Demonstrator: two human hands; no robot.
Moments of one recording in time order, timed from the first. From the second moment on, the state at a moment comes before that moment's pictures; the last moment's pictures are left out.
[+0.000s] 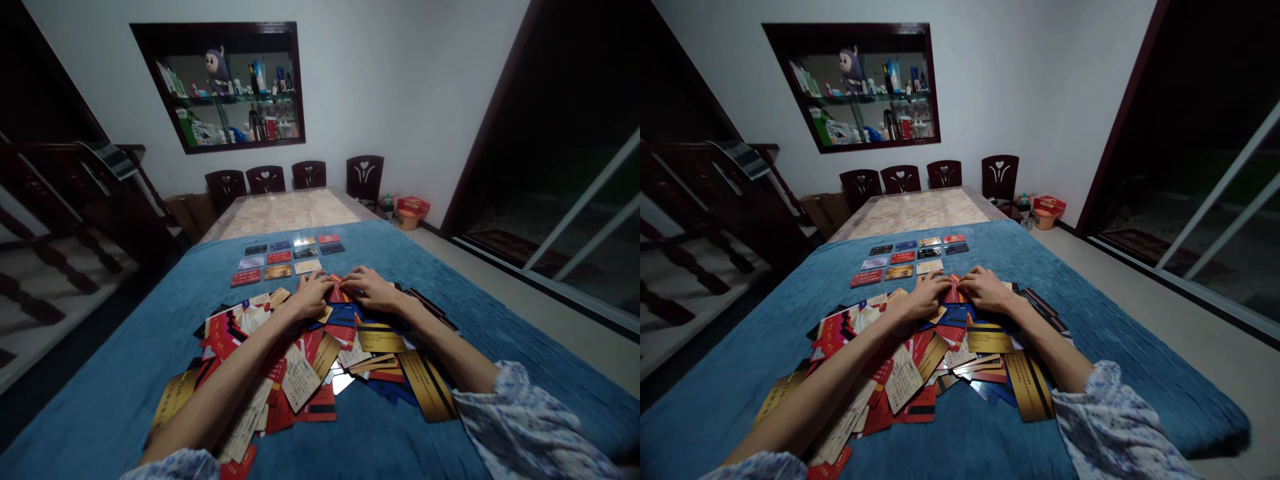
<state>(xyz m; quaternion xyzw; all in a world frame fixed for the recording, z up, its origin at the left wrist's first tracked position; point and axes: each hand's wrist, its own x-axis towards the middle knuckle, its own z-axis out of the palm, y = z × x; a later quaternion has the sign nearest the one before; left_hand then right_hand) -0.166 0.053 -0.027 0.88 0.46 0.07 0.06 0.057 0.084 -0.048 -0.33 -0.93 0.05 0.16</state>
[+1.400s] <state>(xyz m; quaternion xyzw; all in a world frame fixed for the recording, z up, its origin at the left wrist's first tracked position) -0.153 0.016 -0.010 0.91 0.42 0.08 0.00 0.072 0.077 -0.037 -0.28 -0.94 0.07 0.18</state>
